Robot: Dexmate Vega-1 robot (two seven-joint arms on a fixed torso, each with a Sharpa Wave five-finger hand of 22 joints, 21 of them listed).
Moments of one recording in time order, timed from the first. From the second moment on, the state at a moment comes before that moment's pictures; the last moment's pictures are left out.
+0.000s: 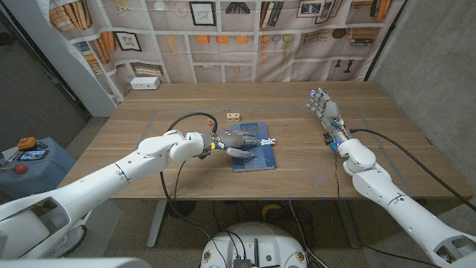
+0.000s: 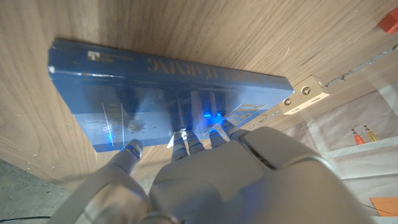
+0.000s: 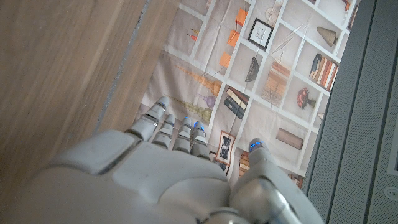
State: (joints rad) left arm 0.66 0.83 0.77 -1.73 0.76 -0.25 -0.28; left_hand 0.00 0.07 0.57 0.17 0.20 0.01 -0.12 0.18 0.17 -0.01 -0.15 0.19 0.16 -0.17 -0.03 0.18 0.17 -0.17 -0.03 0.19 0.17; right arm -0.93 -0.58 -0.36 -1.39 0.52 0.42 -0.01; right_hand 0.12 0.11 0.34 -0.06 0.19 0.14 -0.04 0.18 0.17 0.14 0.01 0.19 0.19 0.03 -0.01 0.20 0.29 0.28 -0.01 0.18 0.16
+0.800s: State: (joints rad) left arm 0.66 0.83 0.78 -1.74 0.76 -0.23 -0.32; left_hand 0.00 0.07 0.57 0.17 0.20 0.02 -0.12 0.18 0.16 0.00 -0.15 0.19 0.17 -0.17 -0.03 0.18 0.17 -0.17 -0.03 0.19 0.17; right arm -0.93 -0.70 -0.41 -1.55 0.30 0.32 -0.09; right_hand 0.20 0.10 0.38 -0.13 0.19 0.17 -0.06 0.19 0.17 0.14 0.00 0.19 0.19 0.03 -0.01 0.20 0.26 0.27 -0.01 0.18 0.16
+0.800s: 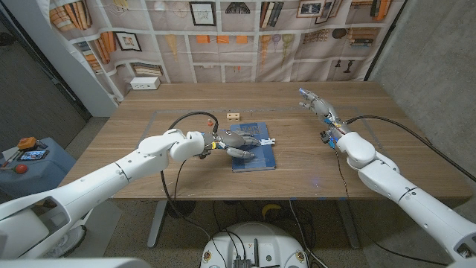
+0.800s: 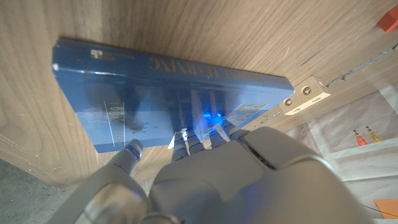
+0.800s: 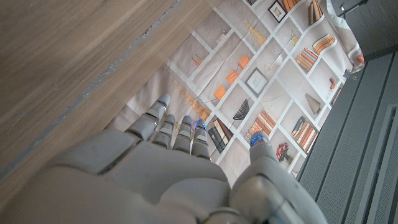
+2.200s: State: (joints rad) left arm 0.68 0.84 0.78 -1.80 0.79 -0.17 -0.36; left_hand 0.00 0.07 0.57 0.16 0.20 0.04 -0.11 0.18 0.16 0.02 -0.14 0.19 0.17 -0.17 -0.03 0.18 0.17 -0.17 -0.03 0.20 0.17; right arm -0.95 -0.94 -0.47 -1.90 -0.10 -0.07 -0.06; right_hand 0.48 0.01 0.46 -0.19 0.22 0.20 -0.11 0.21 0.19 0.06 -0.01 0.19 0.19 -0.01 0.04 0.19 0.21 0.20 0.03 0.18 0.16
